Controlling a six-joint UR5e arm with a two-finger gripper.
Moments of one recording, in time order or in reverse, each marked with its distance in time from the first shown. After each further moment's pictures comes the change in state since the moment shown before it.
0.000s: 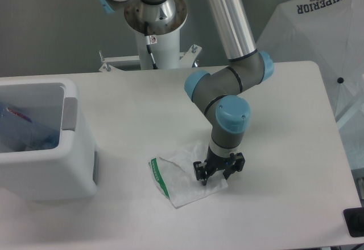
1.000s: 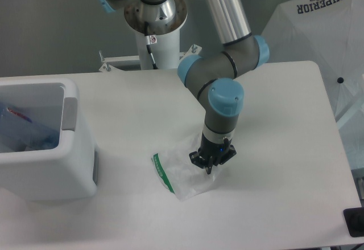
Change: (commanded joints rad) arm -0.005 0.202 -0.075 -0.060 -0.005 -0.009
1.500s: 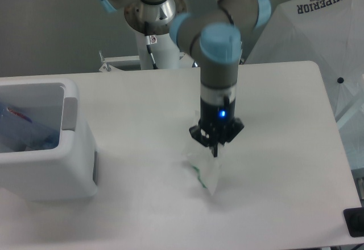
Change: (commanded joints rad) arm 0.008 0.252 0.099 0.001 -0.090 -0.087
